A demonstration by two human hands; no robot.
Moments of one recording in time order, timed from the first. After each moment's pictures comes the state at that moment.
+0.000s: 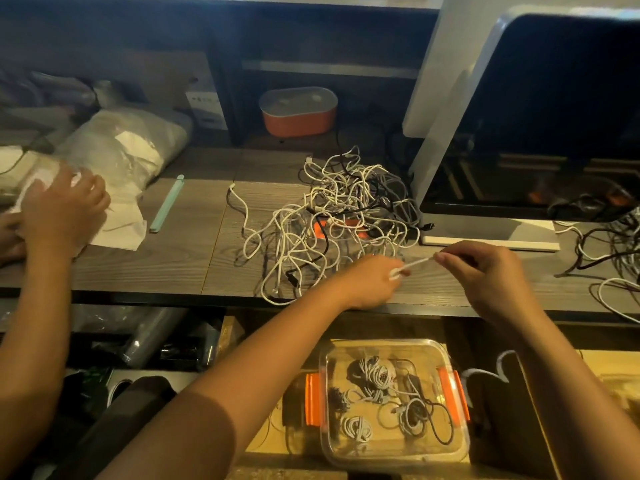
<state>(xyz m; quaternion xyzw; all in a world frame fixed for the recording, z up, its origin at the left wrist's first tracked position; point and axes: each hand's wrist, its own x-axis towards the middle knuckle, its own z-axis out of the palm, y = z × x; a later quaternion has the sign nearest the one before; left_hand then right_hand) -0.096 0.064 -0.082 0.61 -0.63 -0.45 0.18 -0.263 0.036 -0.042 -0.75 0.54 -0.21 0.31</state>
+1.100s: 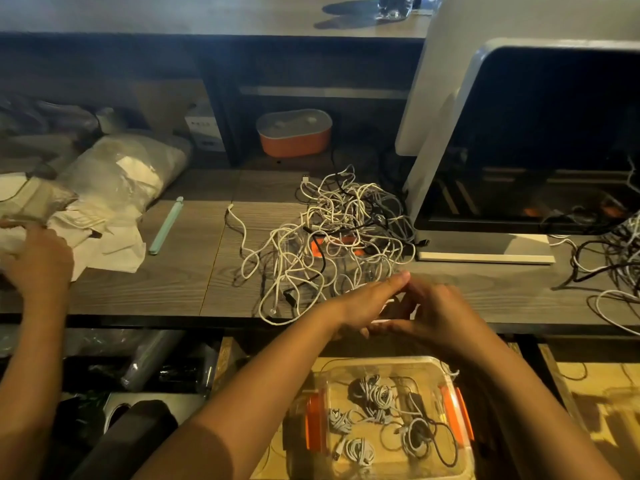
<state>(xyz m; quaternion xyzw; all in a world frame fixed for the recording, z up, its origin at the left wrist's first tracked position) -0.096 0.080 -0.063 0.58 -0.47 -0.63 0.22 -0.240 0.058 -0.045 -0.85 0.40 -0.08 0.35</state>
